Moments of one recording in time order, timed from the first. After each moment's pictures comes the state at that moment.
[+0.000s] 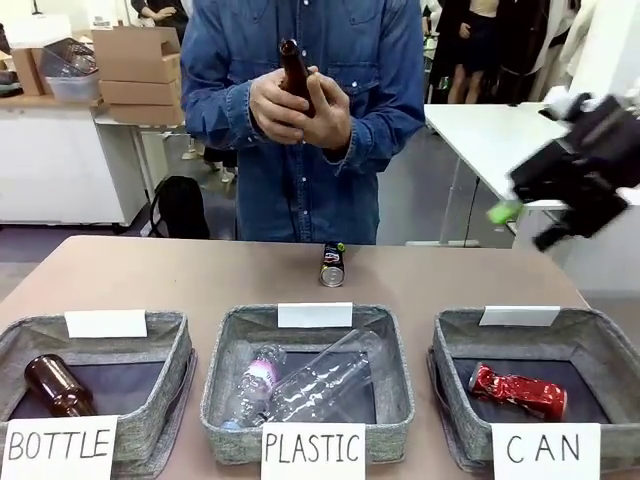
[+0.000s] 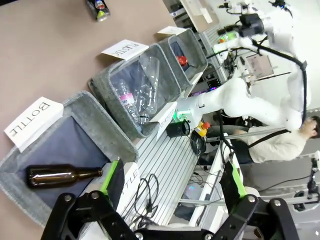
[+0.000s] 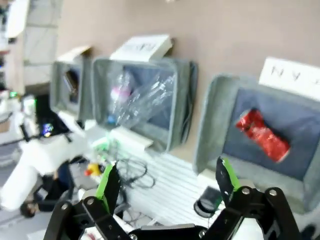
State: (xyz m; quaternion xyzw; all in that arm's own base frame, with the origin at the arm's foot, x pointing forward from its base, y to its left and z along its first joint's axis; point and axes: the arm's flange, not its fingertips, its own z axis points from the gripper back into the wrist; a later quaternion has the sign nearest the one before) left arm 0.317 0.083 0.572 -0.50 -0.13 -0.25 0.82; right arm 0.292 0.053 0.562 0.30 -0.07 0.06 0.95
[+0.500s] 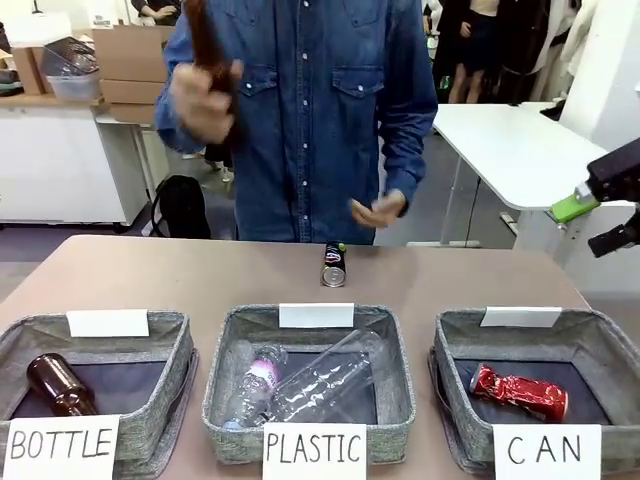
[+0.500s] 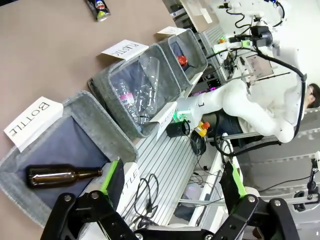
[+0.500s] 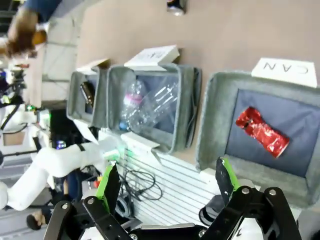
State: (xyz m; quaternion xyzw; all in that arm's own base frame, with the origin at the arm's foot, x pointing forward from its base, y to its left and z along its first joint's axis) left arm 0.318 0.083 0.571 -0.50 -0.13 -0.25 0.82; right arm 0.251 0.018 0.572 0.33 -0.14 0.03 0.93
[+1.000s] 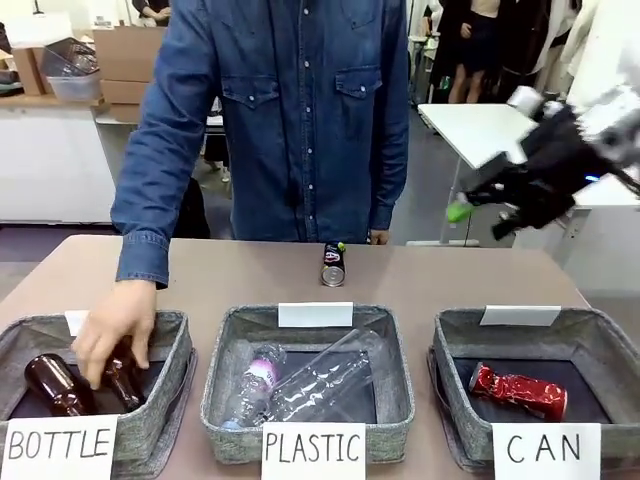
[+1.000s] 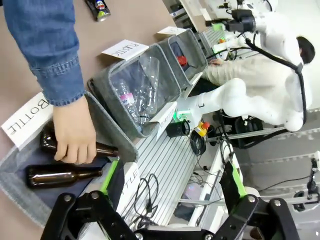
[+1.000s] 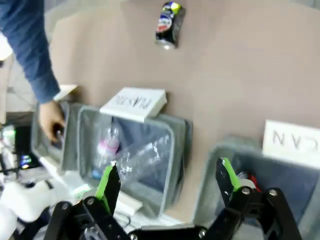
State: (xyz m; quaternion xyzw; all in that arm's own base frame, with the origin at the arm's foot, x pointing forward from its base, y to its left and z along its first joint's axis) left arm 0.318 0.083 0.571 -0.50 -0.13 -0.25 0.82; right arm 0.352 0.124 0.529 0.24 -0.17 0.06 0.95
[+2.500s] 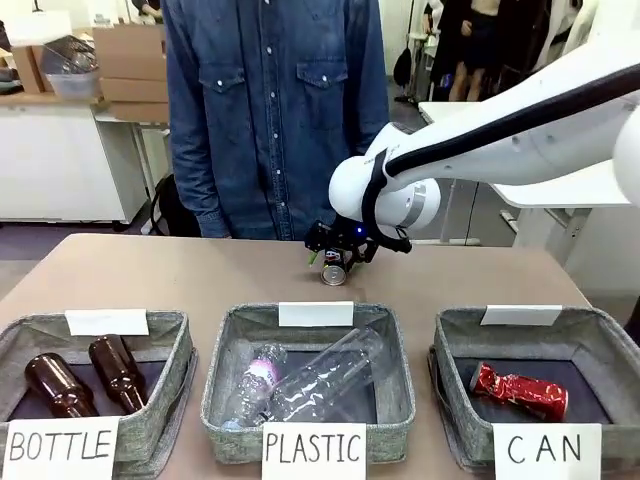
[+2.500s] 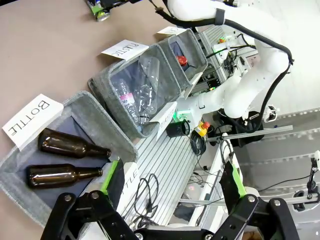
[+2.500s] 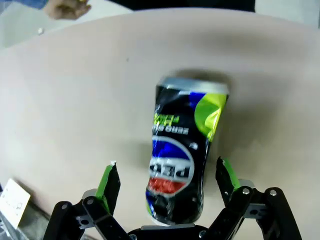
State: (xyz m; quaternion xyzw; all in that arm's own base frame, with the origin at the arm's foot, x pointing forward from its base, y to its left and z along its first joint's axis) left arm 0.318 0.083 0.571 -0.50 -0.13 -0.25 0.82; right arm 0.599 0.305 0.304 0.18 -0.08 0.01 0.98
